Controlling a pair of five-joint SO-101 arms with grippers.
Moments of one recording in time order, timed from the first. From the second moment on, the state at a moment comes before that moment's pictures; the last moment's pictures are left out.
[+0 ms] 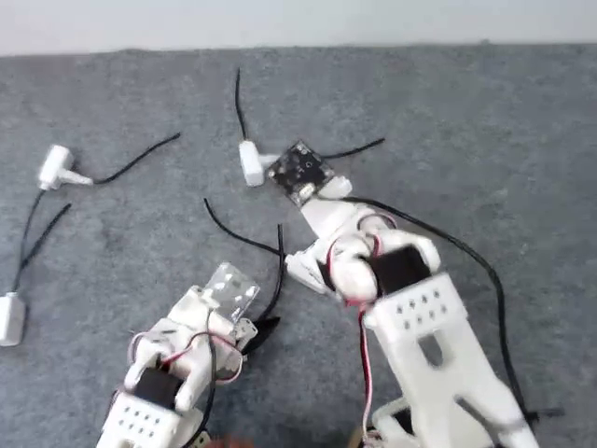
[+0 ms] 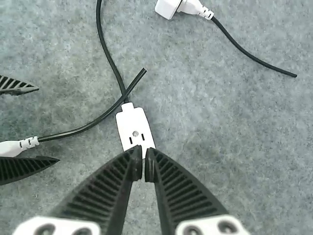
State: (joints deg) left arm 15.8 -83.1 97.4 43.6 -9.0; right arm -26.6 -33.1 31.5 67.3 19.5
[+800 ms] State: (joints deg) left arm 16.1 -83.7 97.4 43.6 -9.1; right arm -26.7 -33.1 31.5 67.3 19.5
